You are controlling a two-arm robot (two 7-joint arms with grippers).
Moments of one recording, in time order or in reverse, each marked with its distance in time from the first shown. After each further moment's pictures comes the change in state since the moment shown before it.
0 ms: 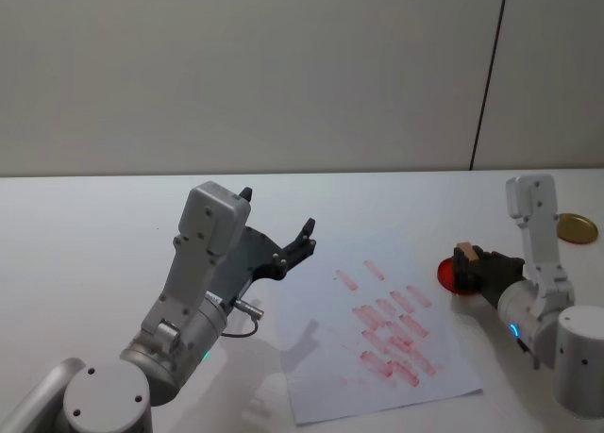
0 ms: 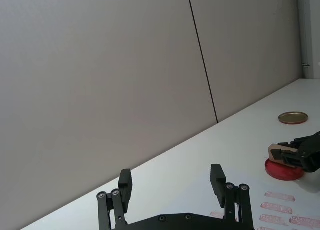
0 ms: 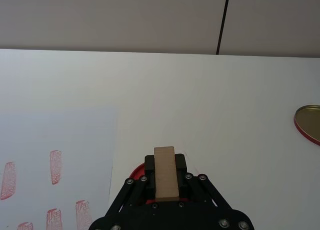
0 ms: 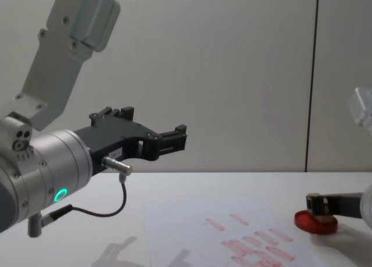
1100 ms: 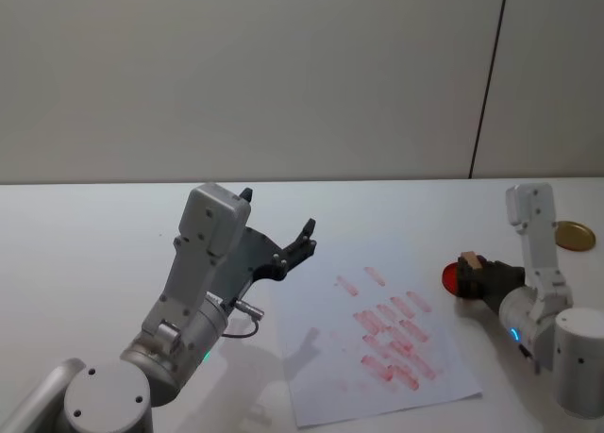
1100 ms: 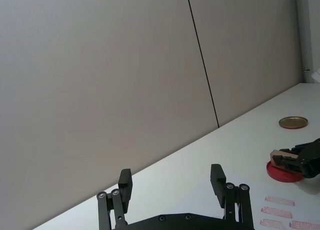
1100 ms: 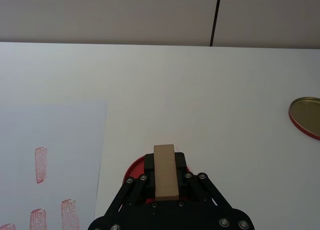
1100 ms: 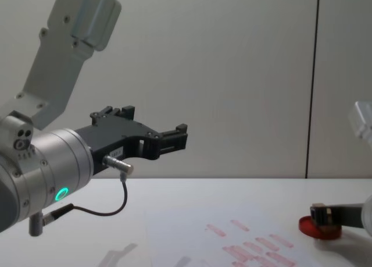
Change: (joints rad) left arm 0.000 0.000 0.000 0.000 0.000 0.000 0.000; right arm 0.025 -0.012 0.011 0.080 -0.009 0.014 -0.002
